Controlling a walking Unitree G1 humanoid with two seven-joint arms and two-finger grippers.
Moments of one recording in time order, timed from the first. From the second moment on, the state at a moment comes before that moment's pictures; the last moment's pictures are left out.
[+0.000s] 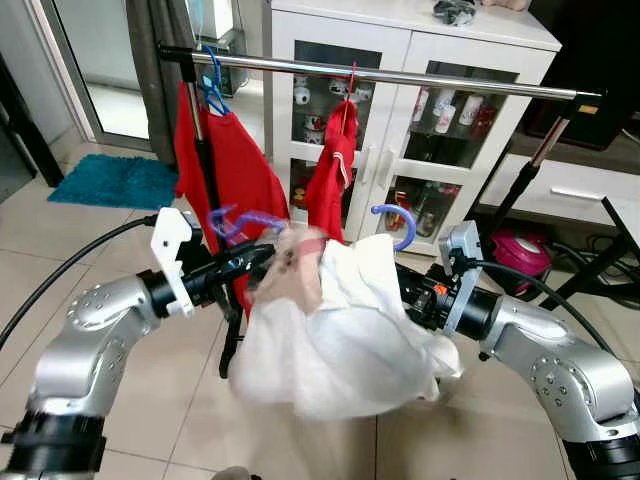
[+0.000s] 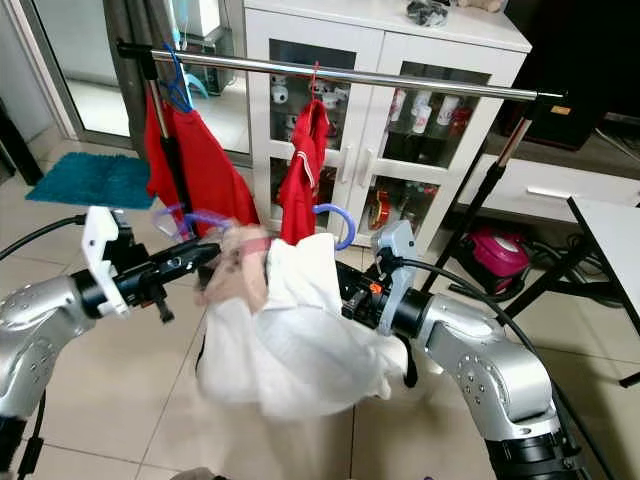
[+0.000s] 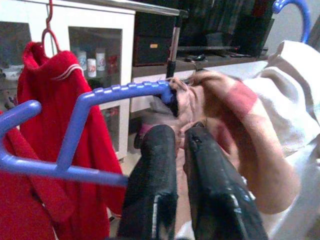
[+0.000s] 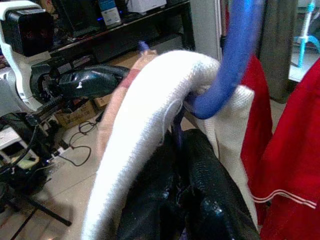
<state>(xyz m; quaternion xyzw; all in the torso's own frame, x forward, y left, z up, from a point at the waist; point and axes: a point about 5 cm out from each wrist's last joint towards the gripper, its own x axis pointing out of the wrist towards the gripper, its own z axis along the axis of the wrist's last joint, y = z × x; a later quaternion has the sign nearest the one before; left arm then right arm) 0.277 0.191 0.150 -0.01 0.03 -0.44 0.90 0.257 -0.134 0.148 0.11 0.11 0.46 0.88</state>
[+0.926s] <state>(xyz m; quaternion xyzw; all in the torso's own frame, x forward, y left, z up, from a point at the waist) 0.282 0.197 0.151 0.01 0.00 -0.46 0.89 0.255 -0.135 0.149 0.11 0.10 0.46 0.88</state>
